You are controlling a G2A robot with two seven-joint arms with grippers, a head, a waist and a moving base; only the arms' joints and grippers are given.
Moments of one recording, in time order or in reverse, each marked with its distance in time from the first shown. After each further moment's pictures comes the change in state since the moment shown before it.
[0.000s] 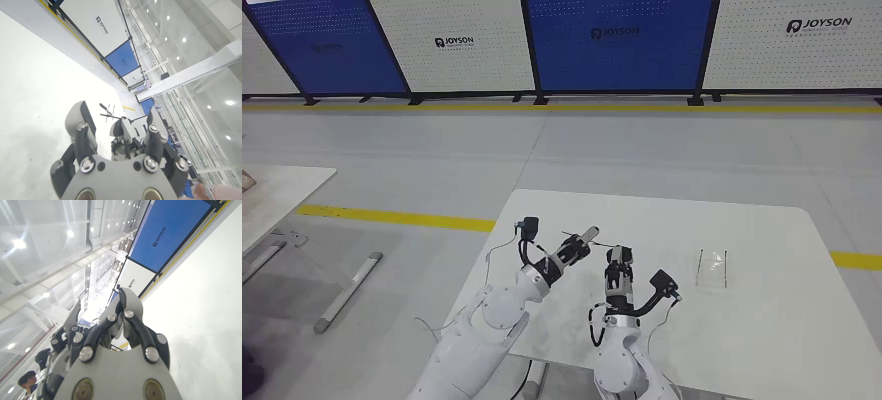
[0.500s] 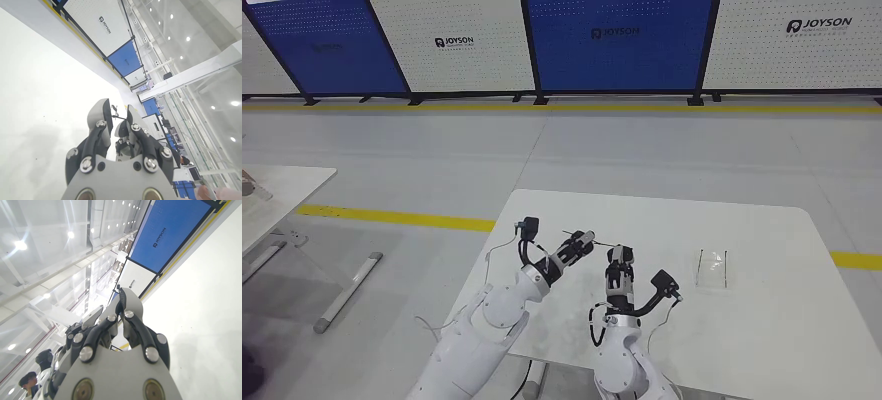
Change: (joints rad) left arm -0.004 0.003 0.002 0.012 0.016 0.012 -0.004; right arm -0.002 0.001 0.001 -0.009 0.005 0.003 -0.006
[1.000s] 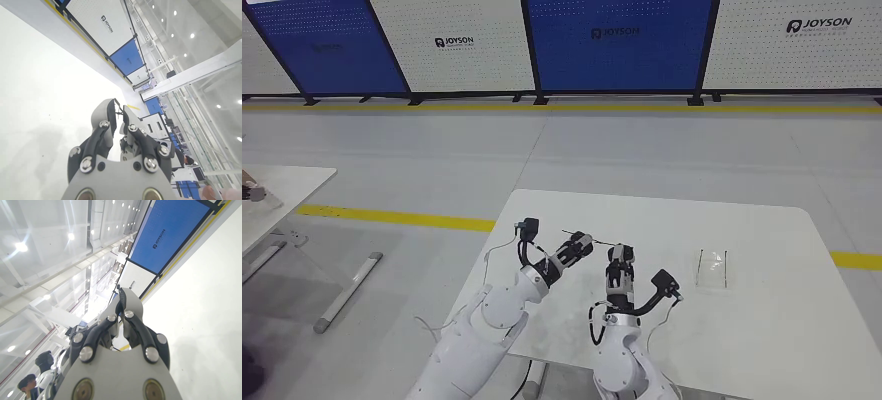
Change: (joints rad) left arm 0.004 0.004 -0.001 -0.003 0.022 0.006 -0.006; right arm 0.006 -0.002 -0.005 0.001 0.008 0.006 -0.012
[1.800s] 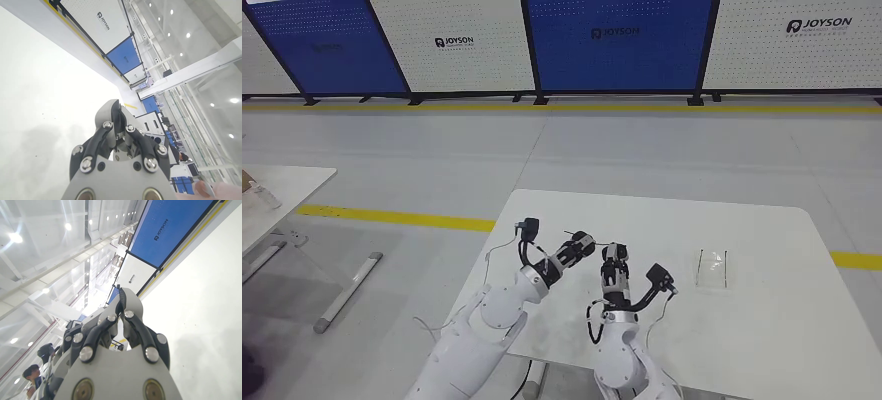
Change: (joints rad) left arm 0.005 0.004 -0.005 -0.008 -0.045 -0.025 -0.017; right arm 0.009 -0.004 0.017 0.006 0.003 -0.011 0.088
